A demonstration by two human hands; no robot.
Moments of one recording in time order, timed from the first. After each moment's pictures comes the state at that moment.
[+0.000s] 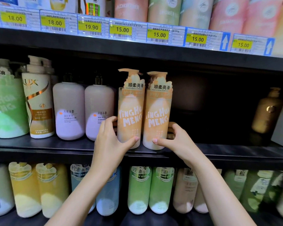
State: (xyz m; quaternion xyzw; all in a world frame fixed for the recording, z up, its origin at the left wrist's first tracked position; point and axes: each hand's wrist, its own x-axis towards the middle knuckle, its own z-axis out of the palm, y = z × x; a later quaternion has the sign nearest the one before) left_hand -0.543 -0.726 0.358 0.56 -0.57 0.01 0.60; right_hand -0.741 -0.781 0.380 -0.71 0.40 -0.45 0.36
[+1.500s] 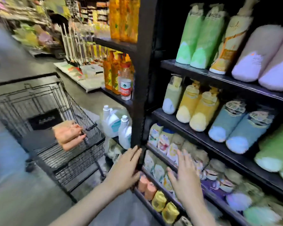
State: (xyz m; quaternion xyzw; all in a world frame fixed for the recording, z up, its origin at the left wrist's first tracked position) left_hand -0.416 -0.327 0.138 0.87 -0.47 -0.03 0.16; right_hand -0.556 -0.482 0.152 -0.94 0.31 -0.14 0.06
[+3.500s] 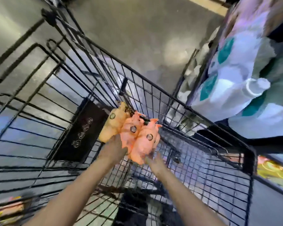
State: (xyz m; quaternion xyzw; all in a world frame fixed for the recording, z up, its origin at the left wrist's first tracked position) left_hand 0.388 -0.102 -0.183 0.86 -0.31 -0.41 0.01; right_hand 0.233 -0.182 -0.203 -0.57 0.58 0.19 0.55
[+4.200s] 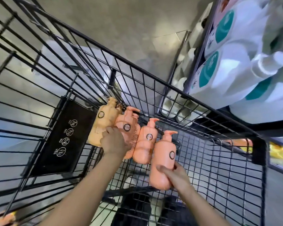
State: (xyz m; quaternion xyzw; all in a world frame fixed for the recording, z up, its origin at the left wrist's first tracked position) left_hand 0.383 -0.150 -0.241 0.90 -0.31 -0.28 -0.11; right_hand 0.158 -0.187 -0.241 -0.43 0.66 0.02 0.62
